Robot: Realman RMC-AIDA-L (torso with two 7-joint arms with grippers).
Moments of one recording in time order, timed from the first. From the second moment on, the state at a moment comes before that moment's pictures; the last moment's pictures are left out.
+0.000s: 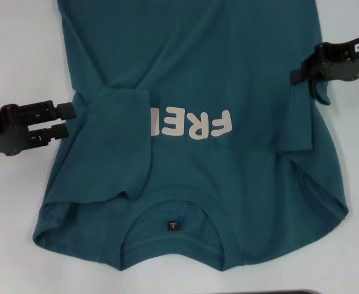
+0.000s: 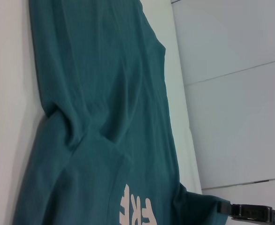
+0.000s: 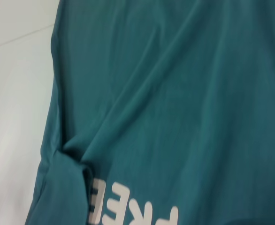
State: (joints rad) left arm -0.42 -2.01 -2.63 -0.66 -1.04 1.71 -2.38; right arm 0.76 1.97 -0.64 -0.78 -2.52 -1.57 2.62
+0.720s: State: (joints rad) left arm -0.42 -2.01 -2.63 -0.66 -1.04 1.70 -2.38; right arm 0.76 1.96 -0.64 -0.69 -2.51 -1.49 2.62
